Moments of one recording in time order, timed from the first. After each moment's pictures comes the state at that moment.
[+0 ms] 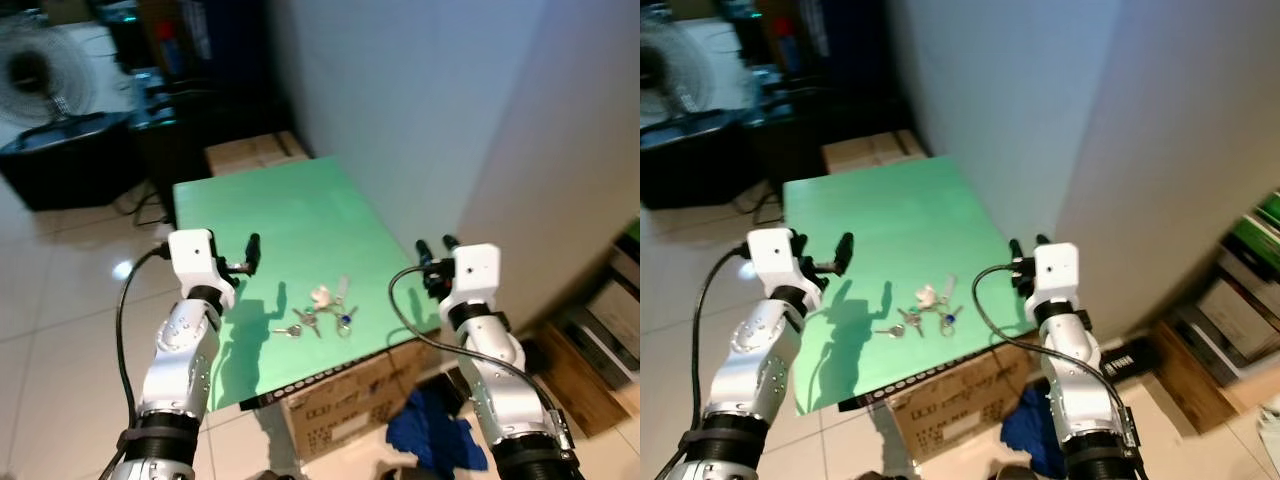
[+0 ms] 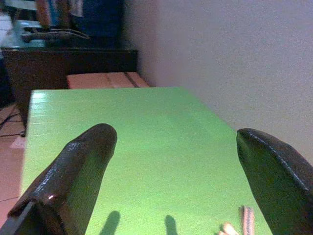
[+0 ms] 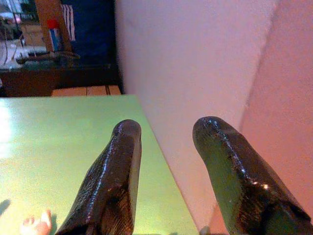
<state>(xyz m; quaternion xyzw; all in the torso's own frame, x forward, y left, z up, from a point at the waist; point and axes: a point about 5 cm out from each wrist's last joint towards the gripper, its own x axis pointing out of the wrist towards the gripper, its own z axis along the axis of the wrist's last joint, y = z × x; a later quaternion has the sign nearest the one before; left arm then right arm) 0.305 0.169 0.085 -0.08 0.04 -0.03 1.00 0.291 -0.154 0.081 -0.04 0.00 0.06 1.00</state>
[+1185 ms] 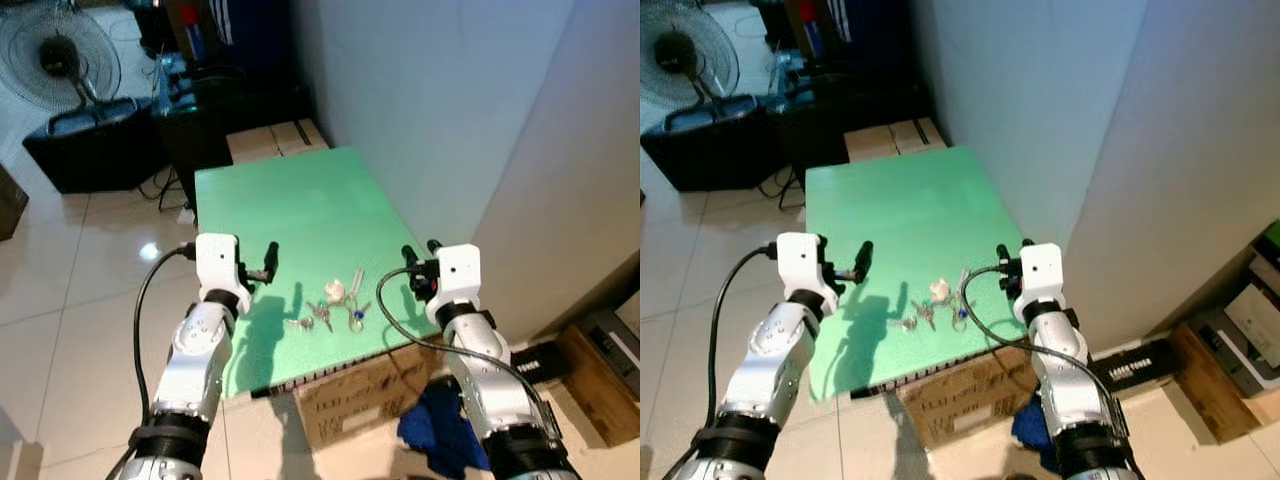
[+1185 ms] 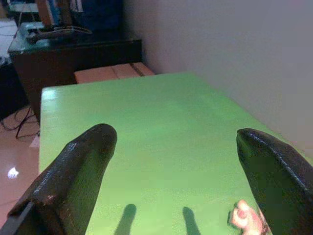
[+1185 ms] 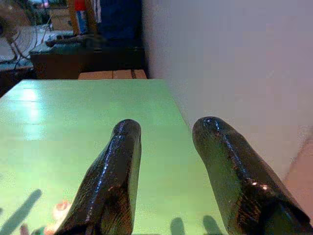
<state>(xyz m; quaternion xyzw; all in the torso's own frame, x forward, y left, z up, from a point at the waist) 0.305 0.151 0.079 -0.03 0.05 -0.07 1.00 0.296 -0.145 0.074 -0.04 0.02 0.08 1.00</state>
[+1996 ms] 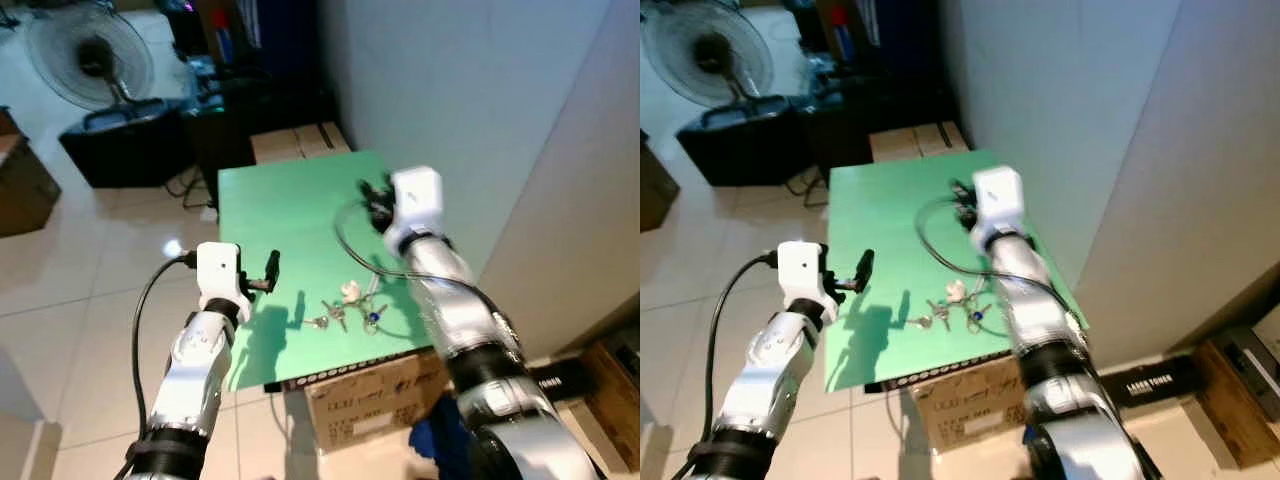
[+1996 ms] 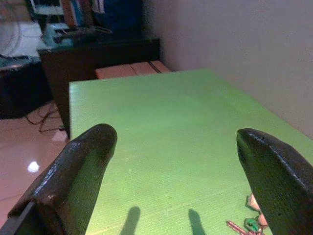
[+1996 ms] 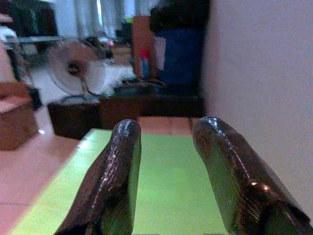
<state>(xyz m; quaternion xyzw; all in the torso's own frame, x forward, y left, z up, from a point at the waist) 0.293 0.152 0.076 -0.02 0.05 -0.07 1.00 0.359 -0.083 0.145 -0.02 -0.04 0.16 0.99</state>
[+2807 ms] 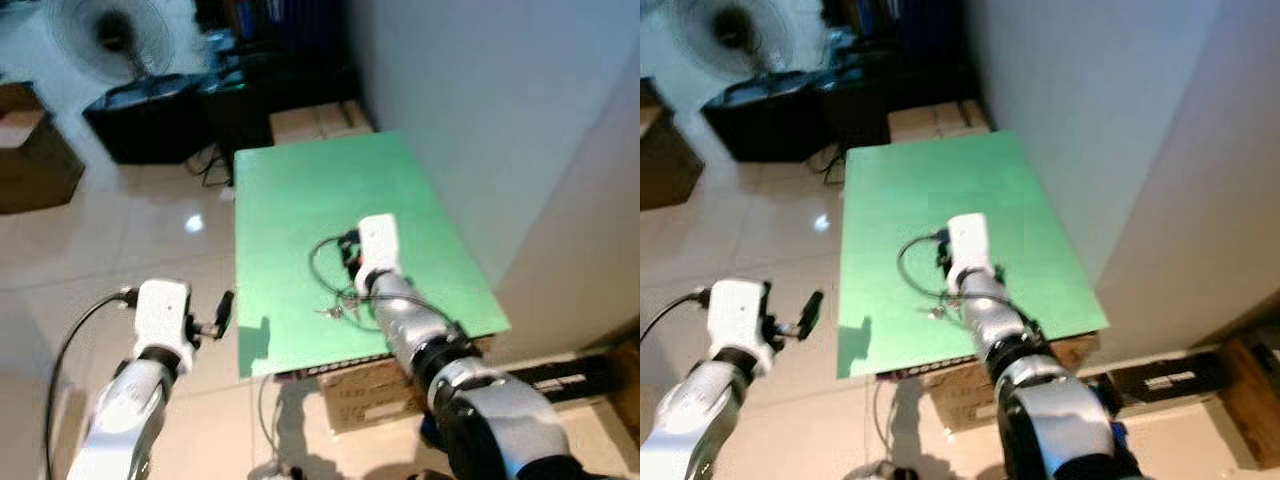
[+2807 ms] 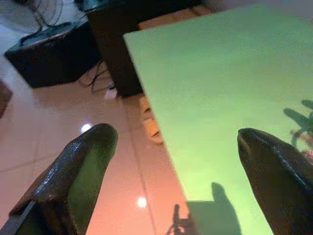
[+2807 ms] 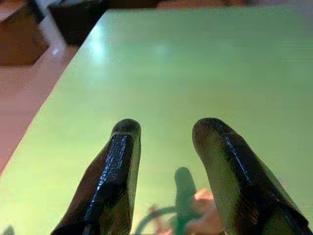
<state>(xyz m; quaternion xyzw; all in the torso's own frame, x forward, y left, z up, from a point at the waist) 0.223 0.202 0.085 0.05 0.11 -0.06 0.99 0.341 -0.054 0.061 -0.02 0.15 0.14 0.98</state>
